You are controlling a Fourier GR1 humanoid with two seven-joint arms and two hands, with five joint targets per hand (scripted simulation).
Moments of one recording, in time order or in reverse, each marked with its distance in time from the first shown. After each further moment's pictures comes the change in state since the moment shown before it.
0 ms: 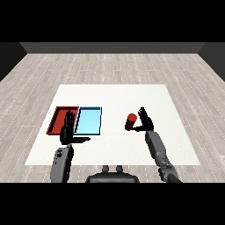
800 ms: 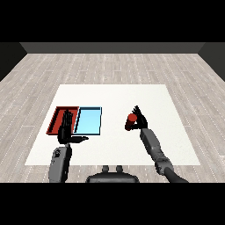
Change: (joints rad) left arm -0.007 0.020 0.020 -0.008 0.010 -0.008 0.011; right arm -0.128 0.037 -0.007 0.196 0.000 0.000 -0.059
